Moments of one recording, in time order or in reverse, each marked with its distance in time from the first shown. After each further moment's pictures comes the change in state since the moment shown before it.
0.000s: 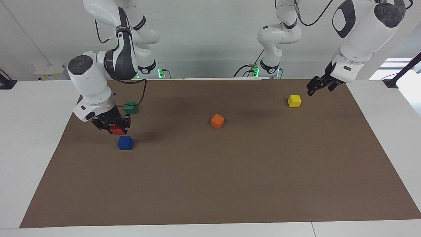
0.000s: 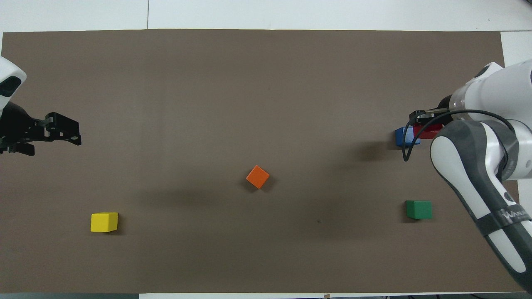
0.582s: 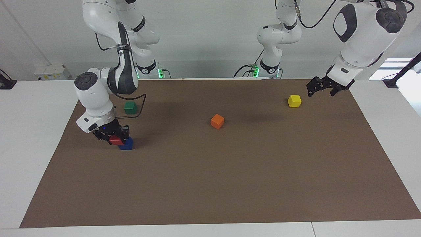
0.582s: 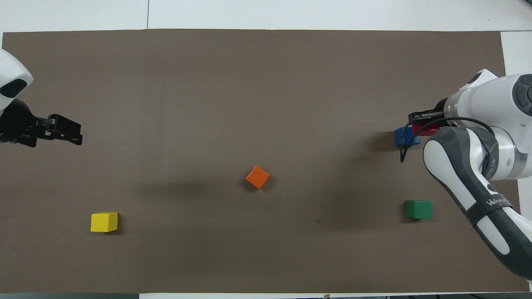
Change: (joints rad) left arm -0.001 0.023 0.009 0.005 0.001 0.004 0.181; right arm -0.036 0.056 0.003 -0.096 -0.008 0.165 -0.025
